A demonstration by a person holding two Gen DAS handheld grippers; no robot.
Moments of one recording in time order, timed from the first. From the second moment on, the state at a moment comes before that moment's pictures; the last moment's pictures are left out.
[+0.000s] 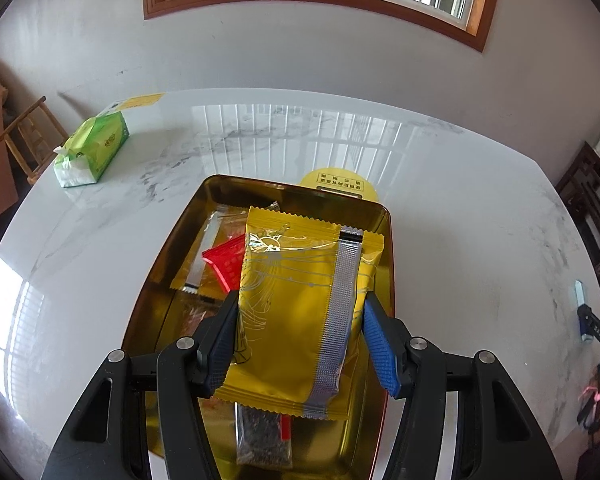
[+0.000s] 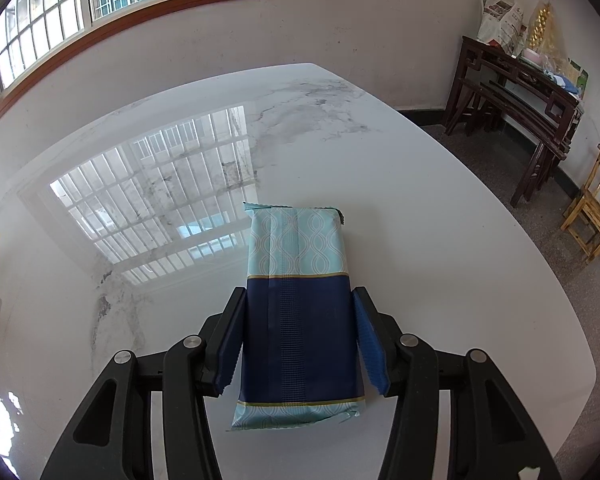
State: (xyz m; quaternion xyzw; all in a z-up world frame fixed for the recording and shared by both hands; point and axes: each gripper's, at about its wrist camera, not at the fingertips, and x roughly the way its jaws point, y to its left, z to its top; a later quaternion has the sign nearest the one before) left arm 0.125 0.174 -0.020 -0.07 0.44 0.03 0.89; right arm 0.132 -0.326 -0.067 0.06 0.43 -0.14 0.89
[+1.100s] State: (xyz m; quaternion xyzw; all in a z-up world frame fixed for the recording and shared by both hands) left arm 0.169 0.165 -0.048 -0.05 0.47 0.05 0.88; right arm 0.133 -0.325 -0.067 0.06 0.43 -0.14 0.89
